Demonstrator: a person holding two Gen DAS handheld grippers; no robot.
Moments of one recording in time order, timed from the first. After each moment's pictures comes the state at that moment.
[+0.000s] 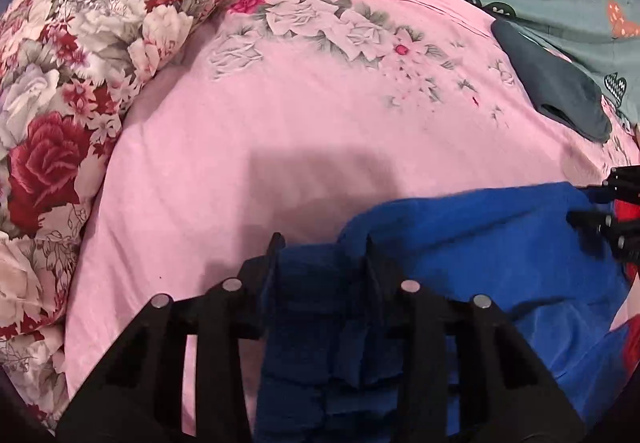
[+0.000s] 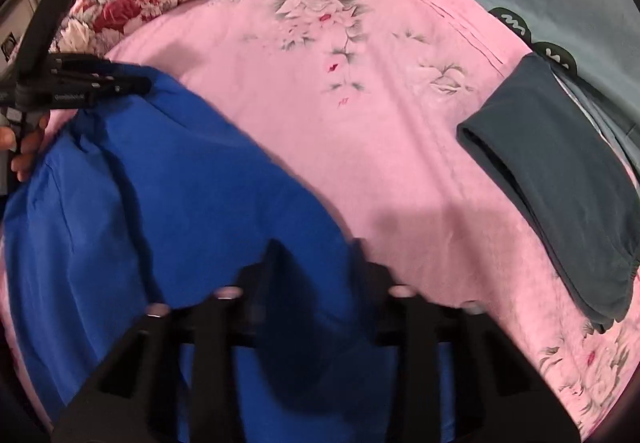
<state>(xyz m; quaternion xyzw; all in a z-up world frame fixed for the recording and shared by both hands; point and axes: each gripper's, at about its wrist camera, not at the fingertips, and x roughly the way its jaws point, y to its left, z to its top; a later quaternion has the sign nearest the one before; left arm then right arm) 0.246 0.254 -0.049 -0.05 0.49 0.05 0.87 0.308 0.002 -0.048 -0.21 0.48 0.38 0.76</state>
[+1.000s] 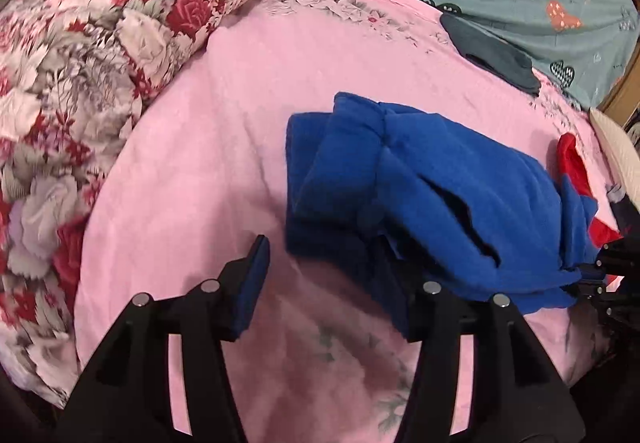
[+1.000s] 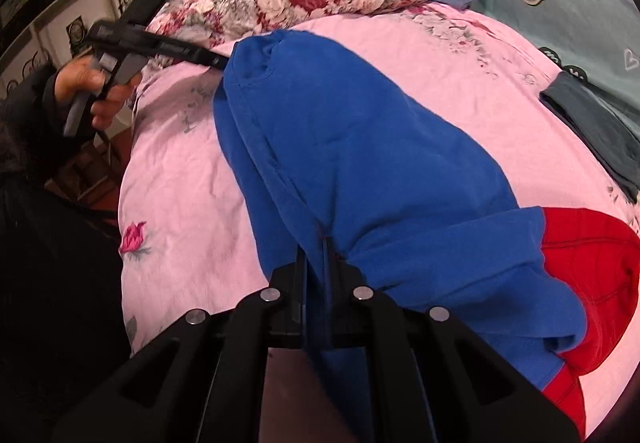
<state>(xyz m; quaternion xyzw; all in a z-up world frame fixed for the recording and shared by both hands) 0.031 0.257 -0.029 -0.11 0.46 0.01 0.88 0.027 -0.037 -0.030 -0.19 0.40 0.46 0.77</state>
